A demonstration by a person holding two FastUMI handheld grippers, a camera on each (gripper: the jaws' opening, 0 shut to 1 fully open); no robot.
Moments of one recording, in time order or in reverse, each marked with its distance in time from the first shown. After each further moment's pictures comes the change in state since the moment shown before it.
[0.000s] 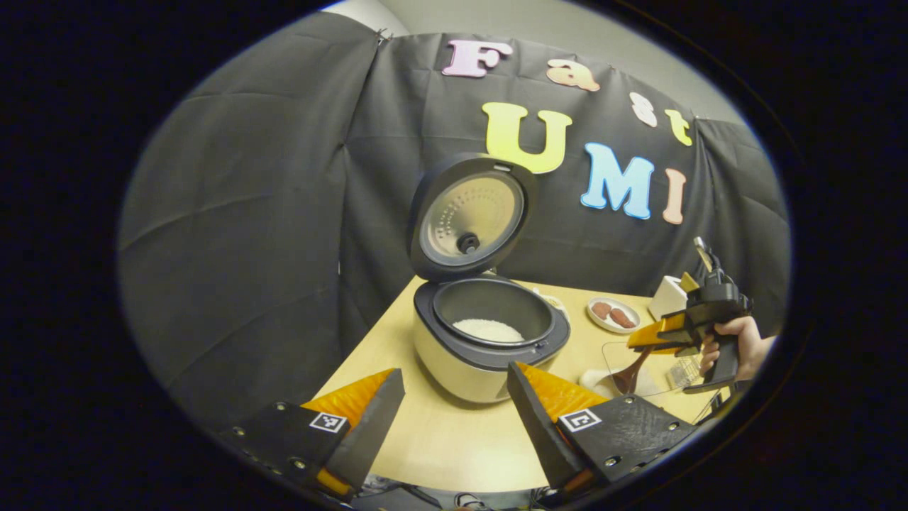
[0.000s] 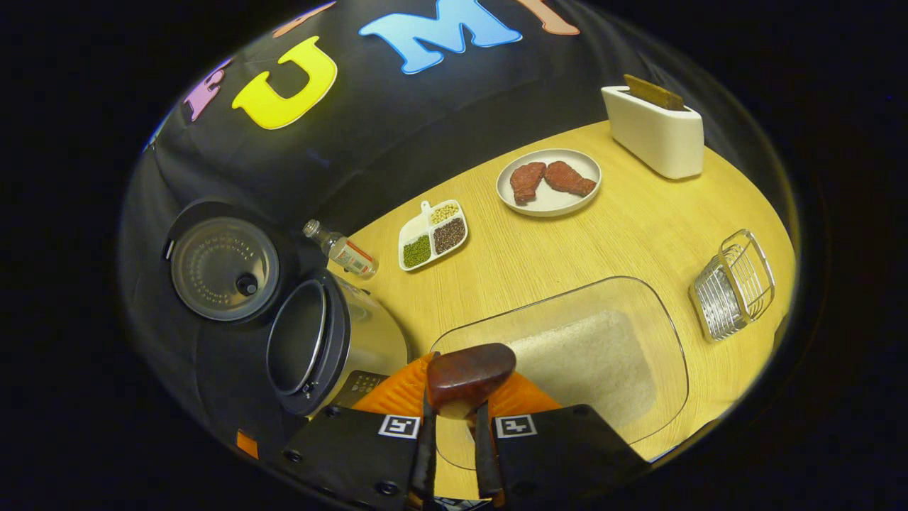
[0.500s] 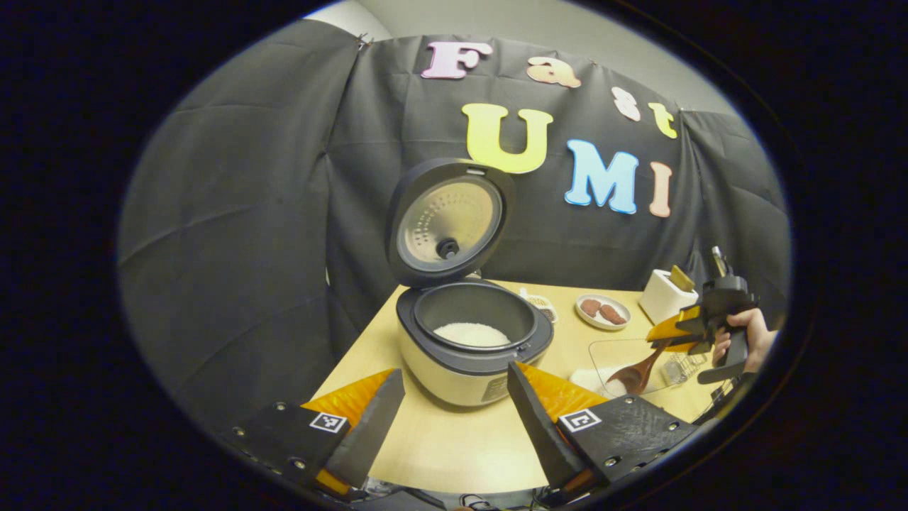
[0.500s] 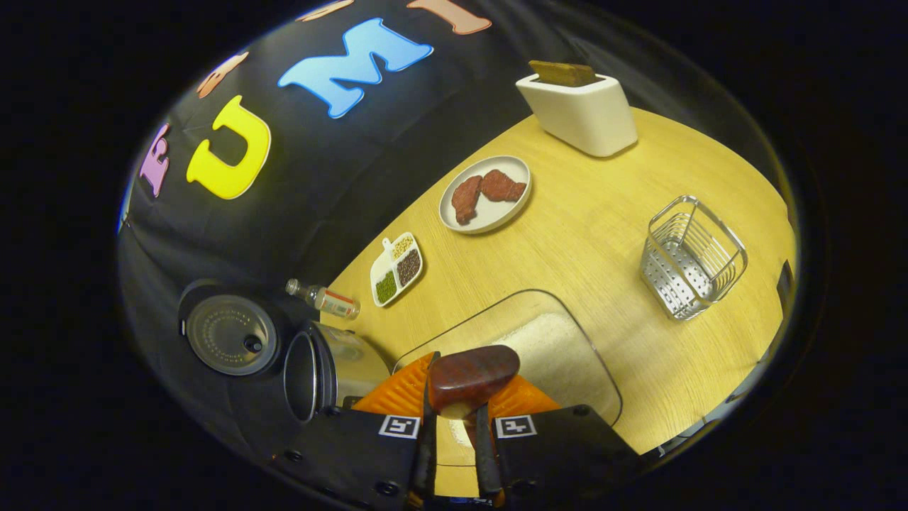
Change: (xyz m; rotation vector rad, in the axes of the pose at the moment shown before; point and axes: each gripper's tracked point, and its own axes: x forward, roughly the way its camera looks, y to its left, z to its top) left arm 0.005 -0.030 0.009 0.064 -0.006 -0.045; right arm -0.039 -0.059 0.037 0.250 -0.087 -0.027
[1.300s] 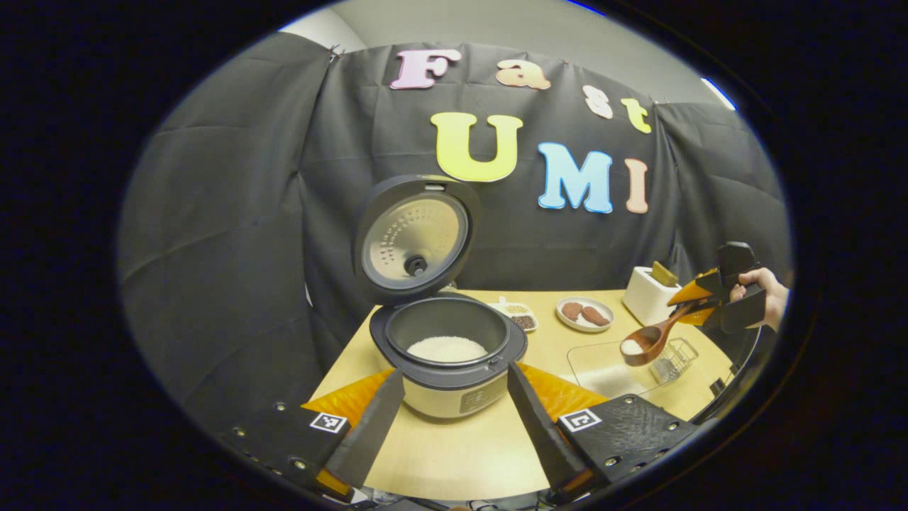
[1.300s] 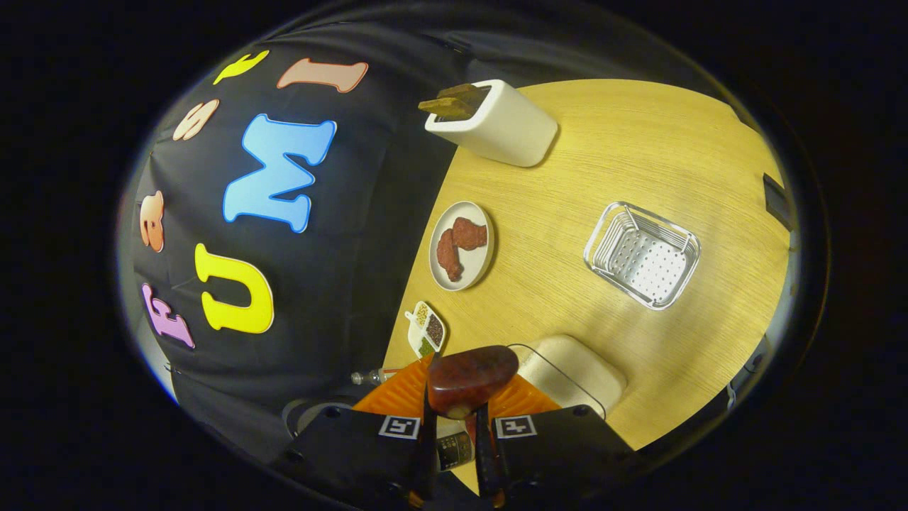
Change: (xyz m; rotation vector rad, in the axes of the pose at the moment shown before) left arm 0.000 -0.025 0.017 0.028 -0.043 -0.042; right arm -0.053 -0.003 0.083 0.461 -0.057 0.130
